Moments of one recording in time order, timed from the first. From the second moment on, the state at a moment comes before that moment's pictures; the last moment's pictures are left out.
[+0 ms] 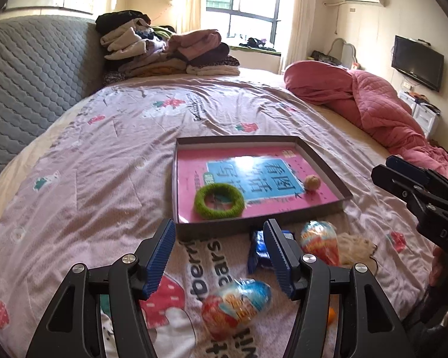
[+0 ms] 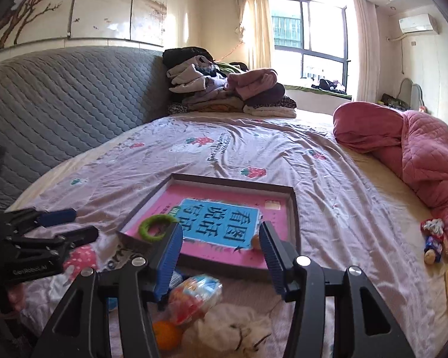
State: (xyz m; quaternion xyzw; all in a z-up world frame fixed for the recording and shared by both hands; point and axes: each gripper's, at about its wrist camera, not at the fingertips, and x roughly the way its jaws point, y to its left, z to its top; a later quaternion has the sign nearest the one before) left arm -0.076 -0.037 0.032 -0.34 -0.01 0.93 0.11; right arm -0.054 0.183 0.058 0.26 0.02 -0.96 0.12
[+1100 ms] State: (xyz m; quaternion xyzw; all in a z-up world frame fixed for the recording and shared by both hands) left arm -0.012 -0.027 -0.022 -0.37 0.07 0.92 0.15; right arm 0.029 0.149 -0.008 0.33 0.04 -0.93 0.14
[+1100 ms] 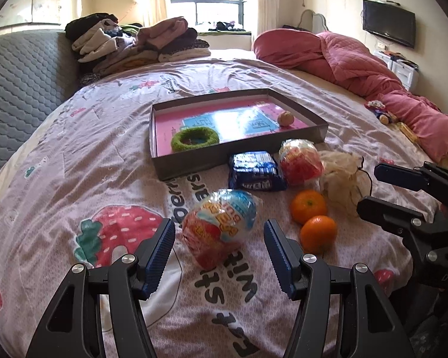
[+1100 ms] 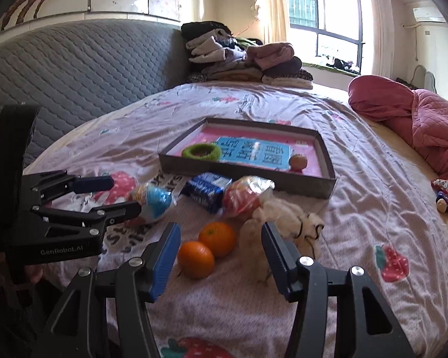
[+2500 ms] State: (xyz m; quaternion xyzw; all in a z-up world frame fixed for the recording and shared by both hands) left arm -0.050 -0.017 -0.055 -0.37 0.10 0.91 0.16; right arm 0.014 0.127 -0.057 0.40 0.01 -0.90 0.16
